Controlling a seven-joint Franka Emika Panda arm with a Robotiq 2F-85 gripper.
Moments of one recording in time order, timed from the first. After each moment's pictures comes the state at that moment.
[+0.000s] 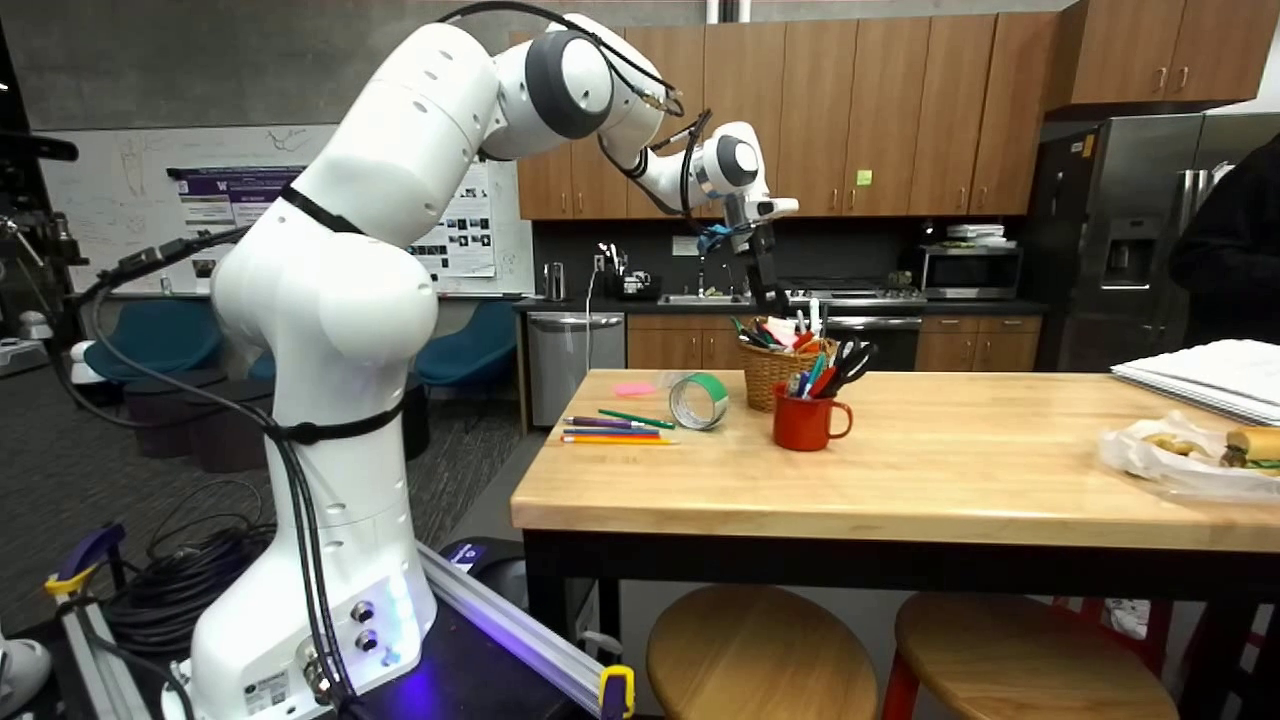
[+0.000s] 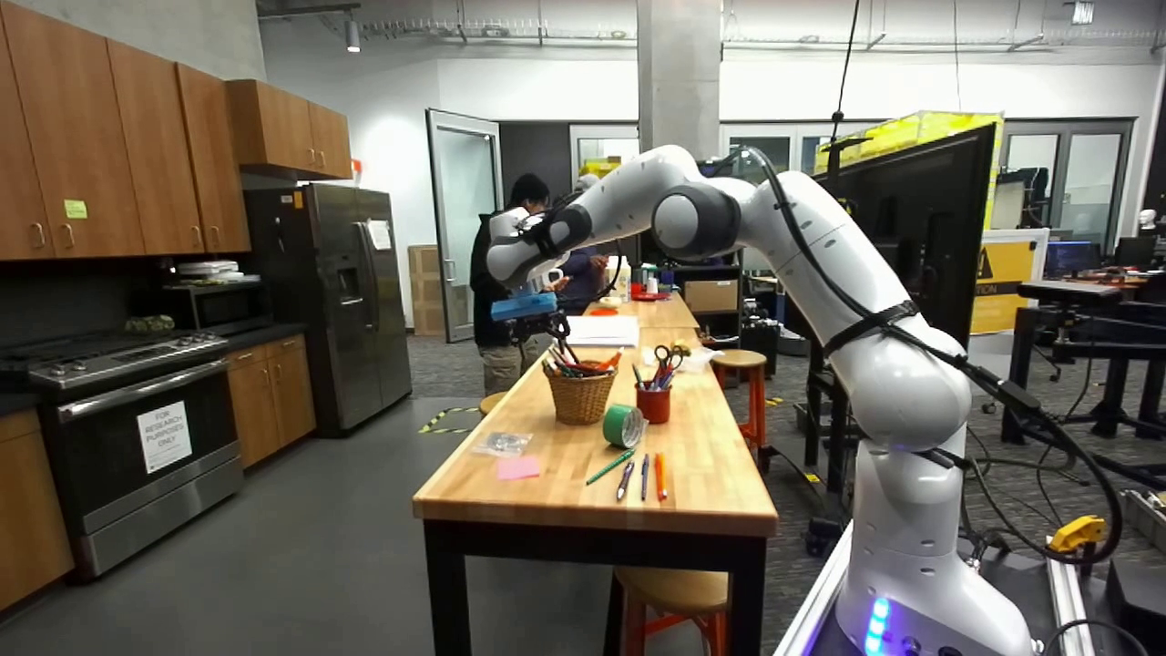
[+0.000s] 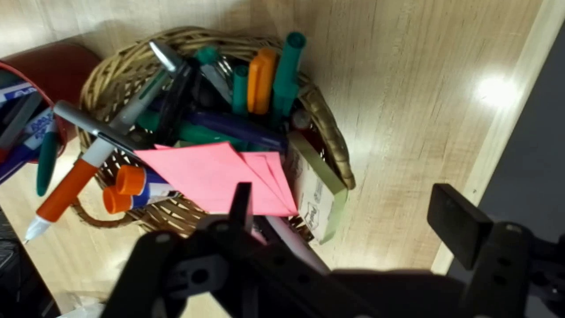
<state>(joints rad) 0.04 0.64 -0.14 -1.22 -0.20 1.90 0.96</state>
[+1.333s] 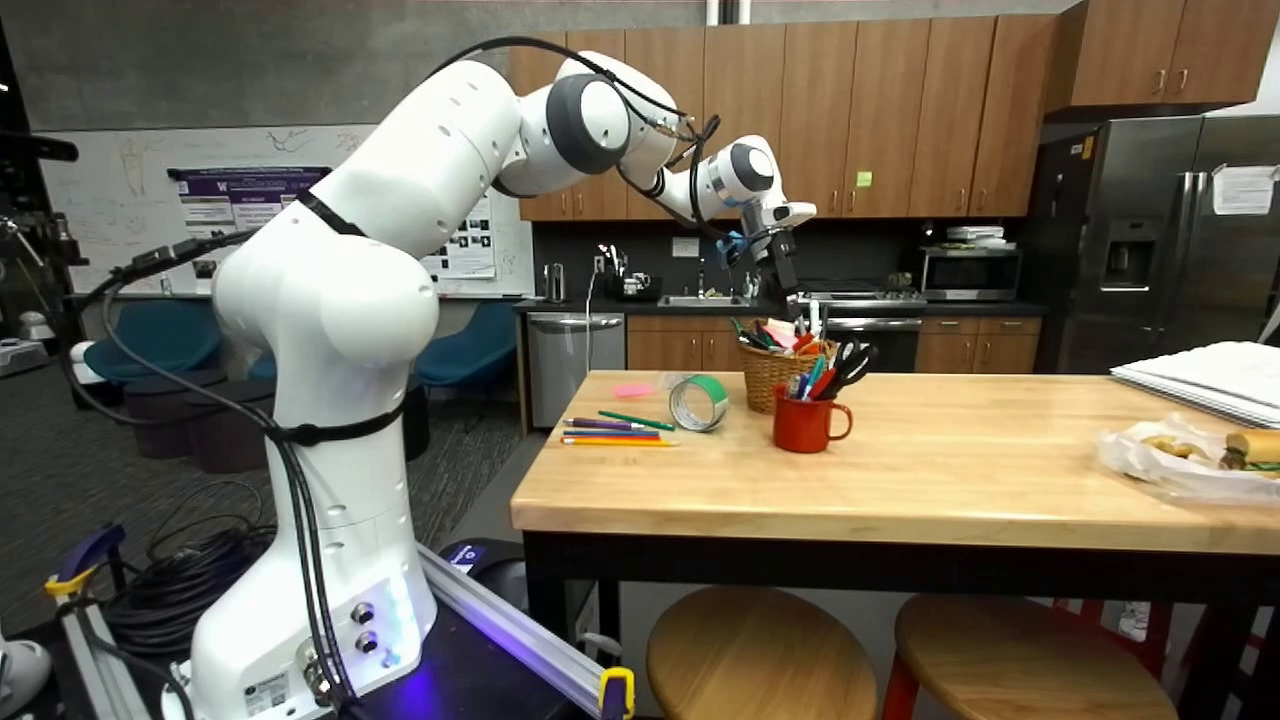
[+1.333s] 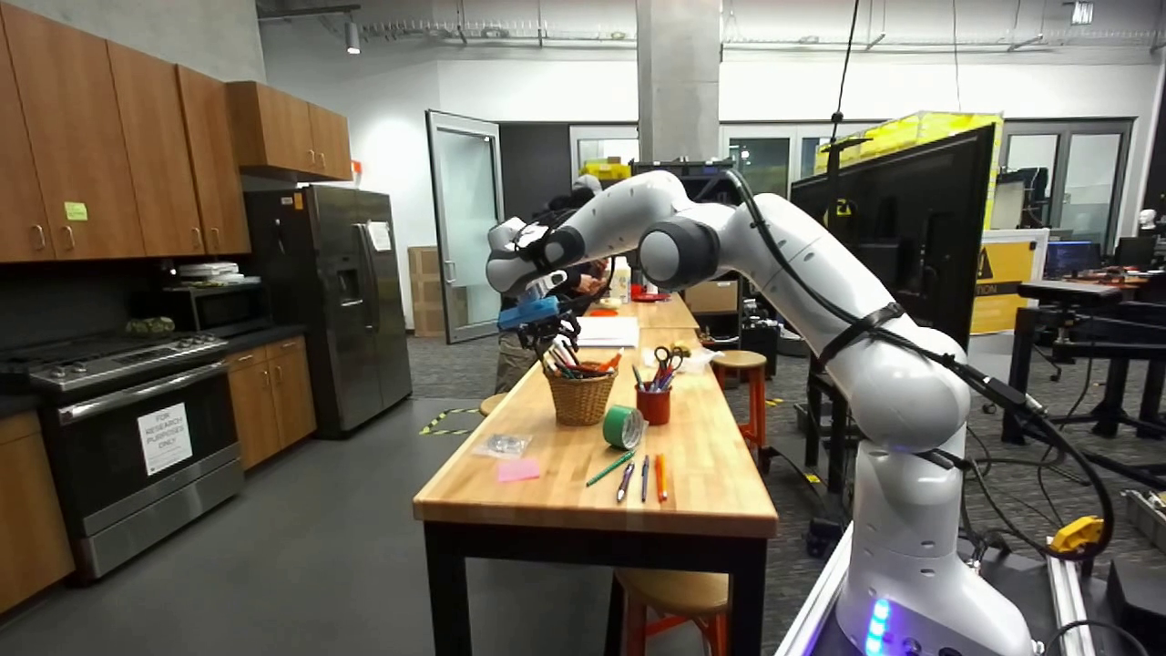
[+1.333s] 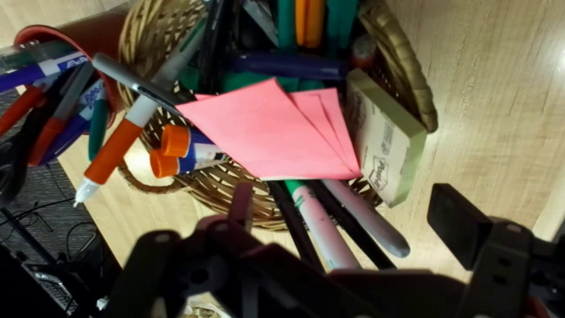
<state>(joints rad) 0.04 0.78 -0.20 -1.02 -0.25 1.74 1.01</state>
